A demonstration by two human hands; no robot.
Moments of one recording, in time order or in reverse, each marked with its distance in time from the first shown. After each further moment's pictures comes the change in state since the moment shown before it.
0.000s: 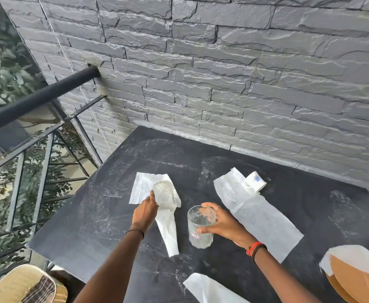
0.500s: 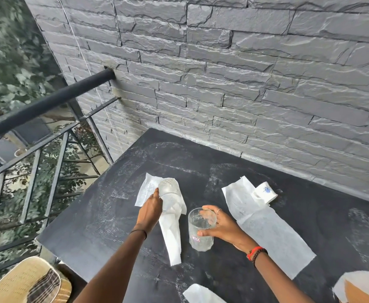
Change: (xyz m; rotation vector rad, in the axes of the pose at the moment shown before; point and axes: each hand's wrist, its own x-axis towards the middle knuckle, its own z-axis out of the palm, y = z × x) left_hand 0.009 0.011 -0.013 -0.274 0.148 -0.056; right_hand 0.023 -0.008 -0.007 0.024 -0.076 -0.025
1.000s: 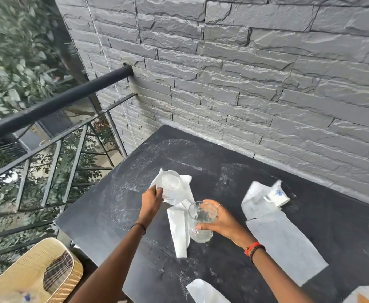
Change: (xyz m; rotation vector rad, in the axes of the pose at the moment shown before) left_hand -0.013 0.007 -0.035 -0.525 0.107 -0.261; right_hand 0.014 -0.010 0.014 0.057 -0.040 -0.074
